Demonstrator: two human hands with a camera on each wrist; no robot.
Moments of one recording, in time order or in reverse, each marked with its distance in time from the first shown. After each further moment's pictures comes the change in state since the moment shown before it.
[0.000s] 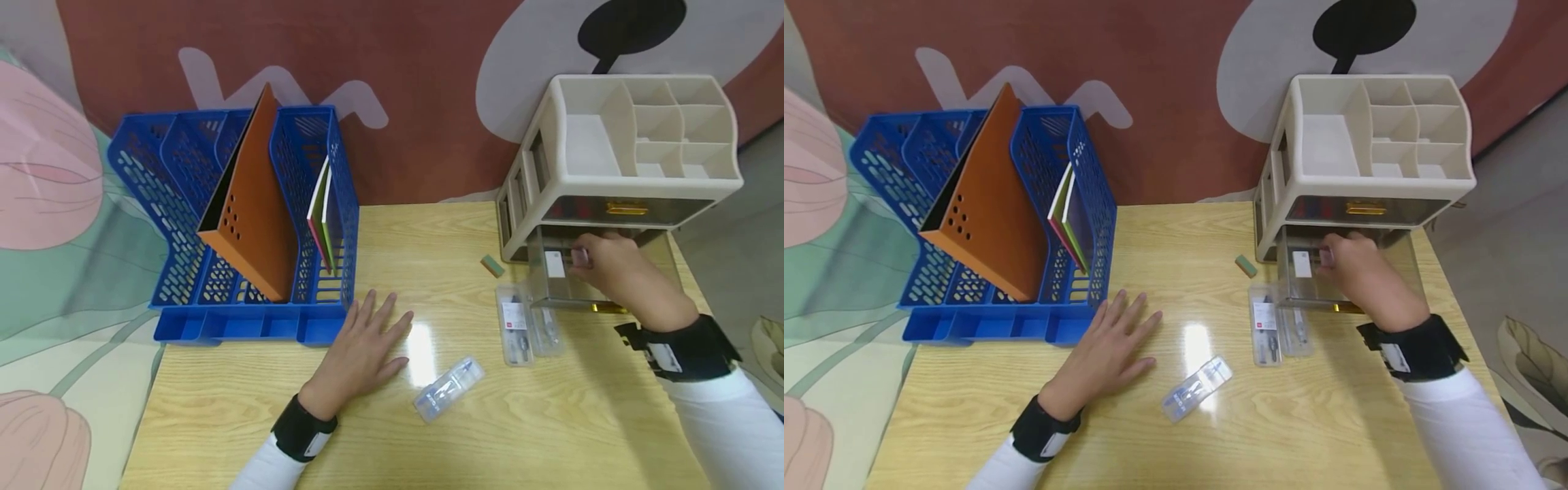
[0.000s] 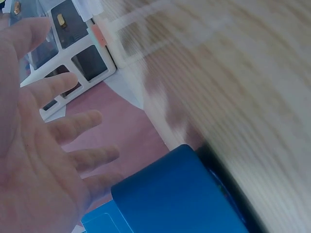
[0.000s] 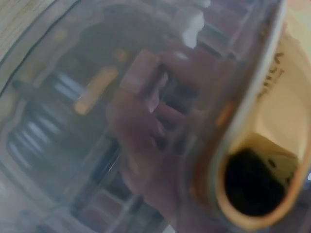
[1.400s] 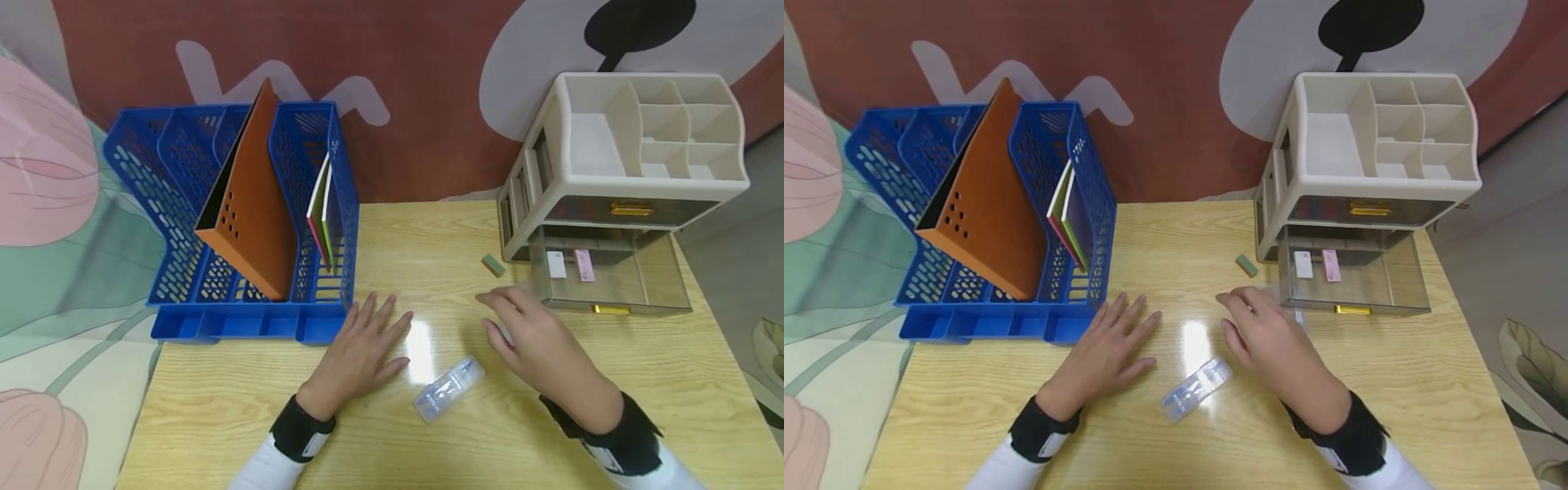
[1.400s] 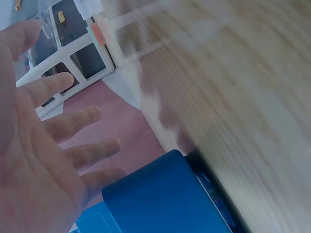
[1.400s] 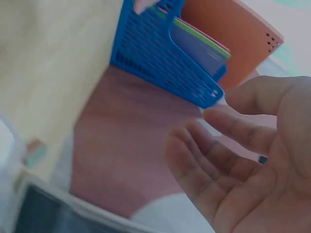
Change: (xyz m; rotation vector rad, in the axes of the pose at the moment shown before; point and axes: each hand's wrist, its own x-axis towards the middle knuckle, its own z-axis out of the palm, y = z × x) left_hand -0.001 -0.002 0.002 -0.047 0.012 0.008; right_hand -0.058 -0.132 0.057 0.091 0.516 -0.499
